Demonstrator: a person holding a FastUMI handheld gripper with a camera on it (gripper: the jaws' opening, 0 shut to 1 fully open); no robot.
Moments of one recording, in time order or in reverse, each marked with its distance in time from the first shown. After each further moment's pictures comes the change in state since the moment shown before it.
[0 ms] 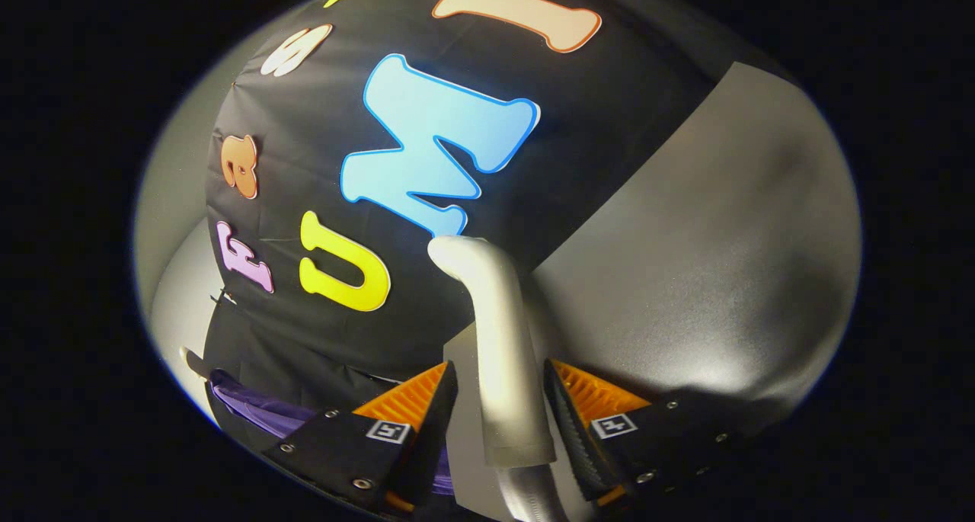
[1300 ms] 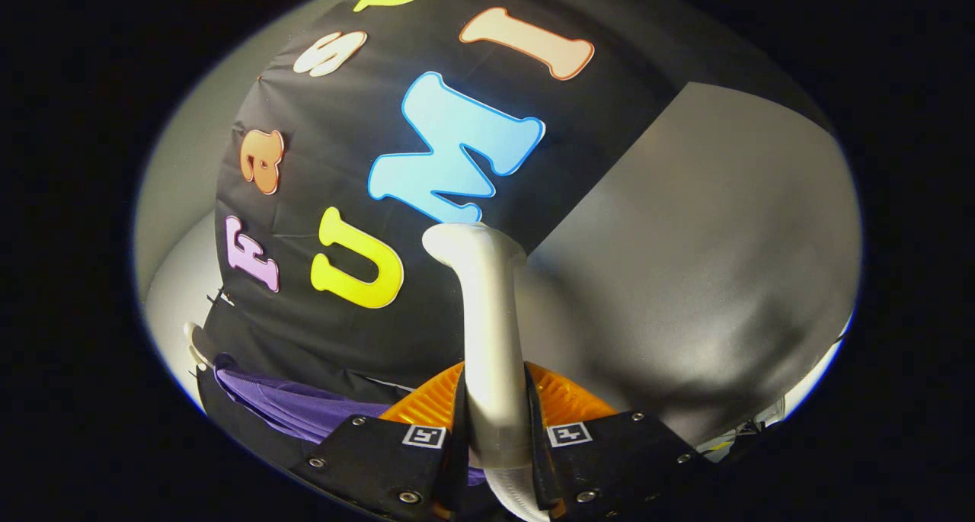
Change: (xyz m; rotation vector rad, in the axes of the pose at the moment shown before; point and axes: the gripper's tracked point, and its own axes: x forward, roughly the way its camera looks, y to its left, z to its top) arm -0.087 0.064 -0.072 -0.025 -0.169 -0.040
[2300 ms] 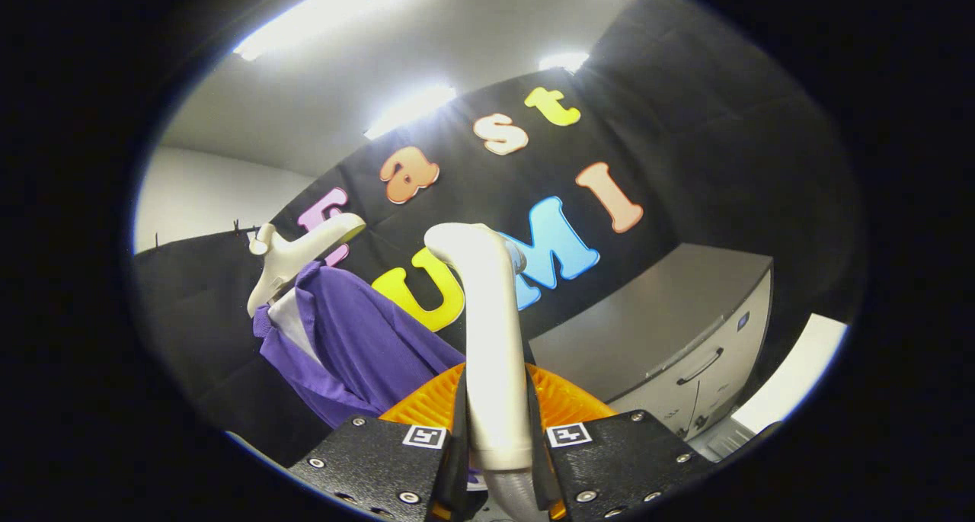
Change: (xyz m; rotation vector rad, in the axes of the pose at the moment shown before) arm -0.175 0.187 -0.171 -0.487 -0.554 -0.040
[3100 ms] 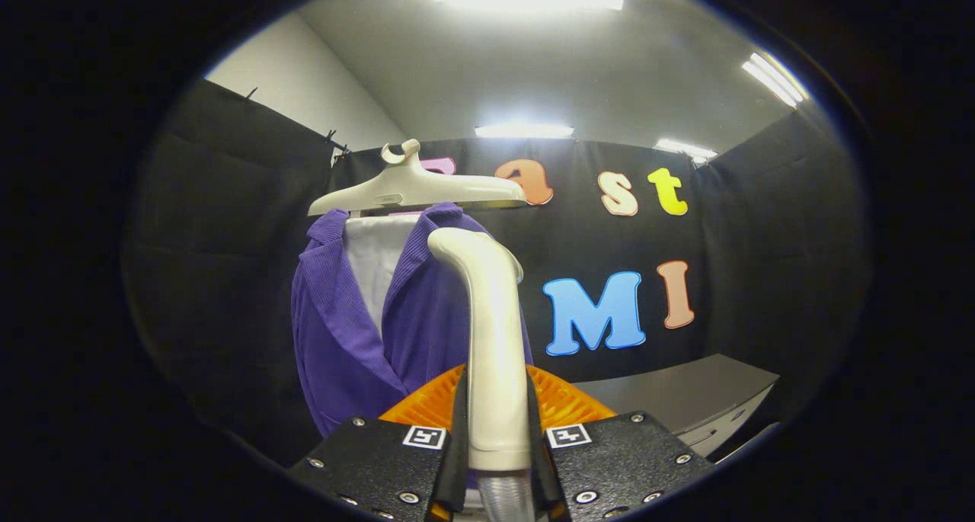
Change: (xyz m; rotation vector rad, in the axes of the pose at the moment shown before) arm 0.036 0.119 -0.075 -0.501 -0.113 0.060
